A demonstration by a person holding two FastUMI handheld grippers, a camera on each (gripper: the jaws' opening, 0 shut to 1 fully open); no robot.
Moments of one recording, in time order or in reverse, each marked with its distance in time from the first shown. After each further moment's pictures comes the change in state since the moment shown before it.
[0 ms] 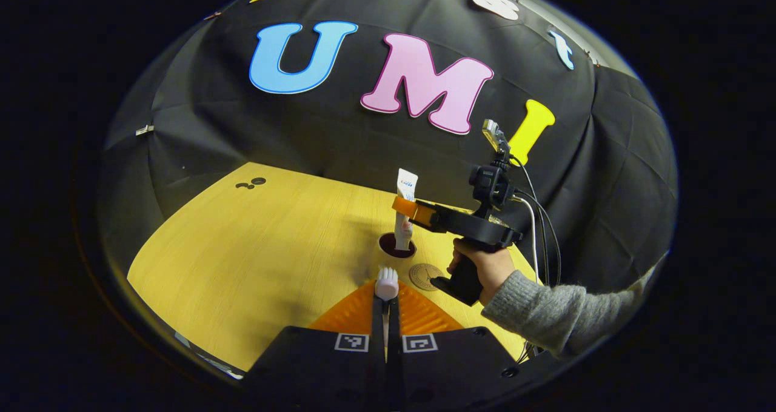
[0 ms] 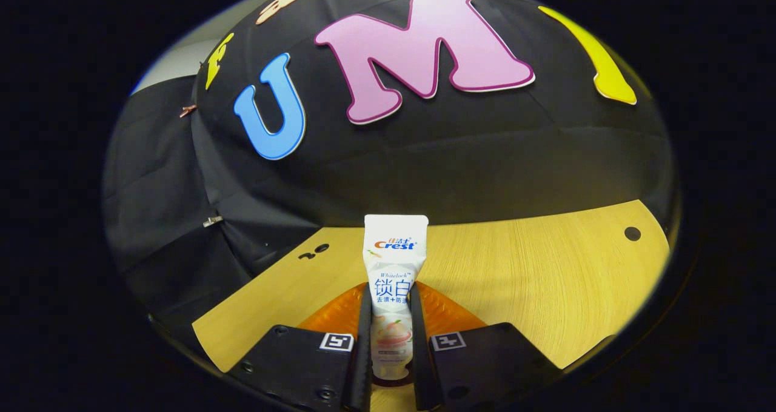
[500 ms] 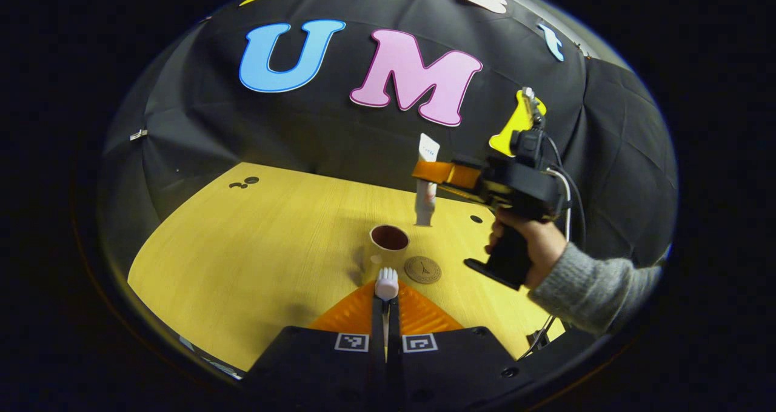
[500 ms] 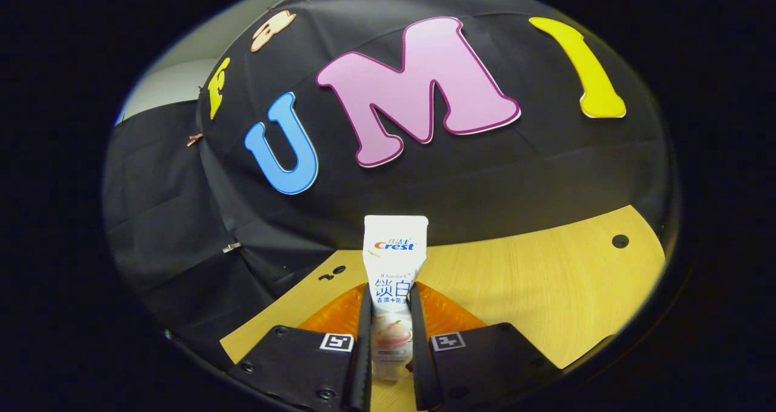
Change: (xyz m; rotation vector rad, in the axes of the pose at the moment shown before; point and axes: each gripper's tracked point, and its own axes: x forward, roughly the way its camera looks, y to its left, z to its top) left arm 0.001 -0.009 -0.011 0.031 0.008 -0.027; right arm -0.052 0.012 0.060 0.064 -0.086 0.038
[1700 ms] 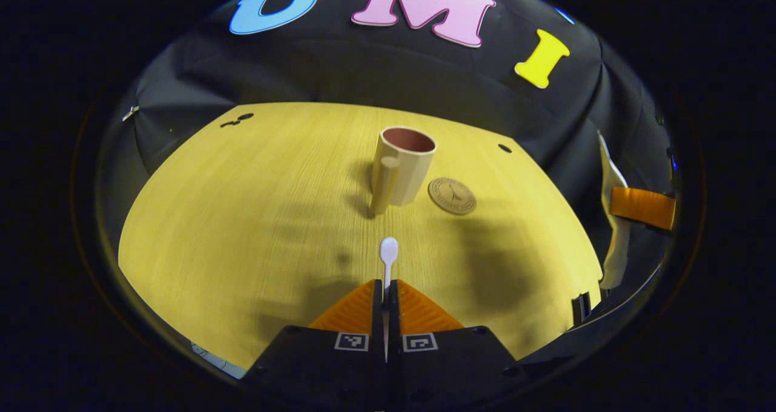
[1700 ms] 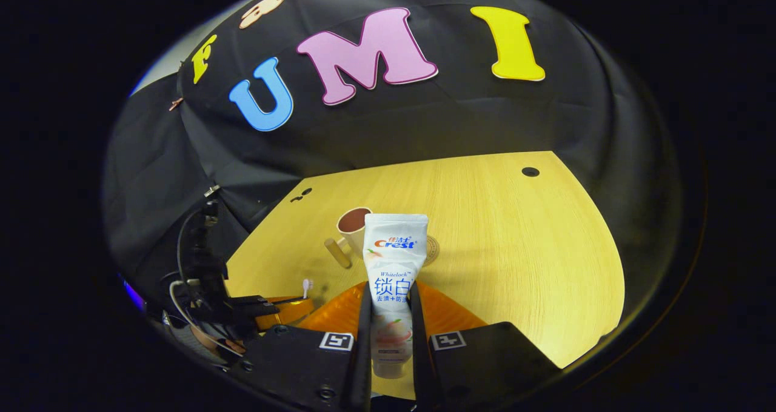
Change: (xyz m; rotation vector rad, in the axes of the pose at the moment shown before) left arm 0.067 0.020 -0.121 0.028 0.275 0.067; right arm -0.236 -0.039 -0.081 -0.001 0.286 -0.201
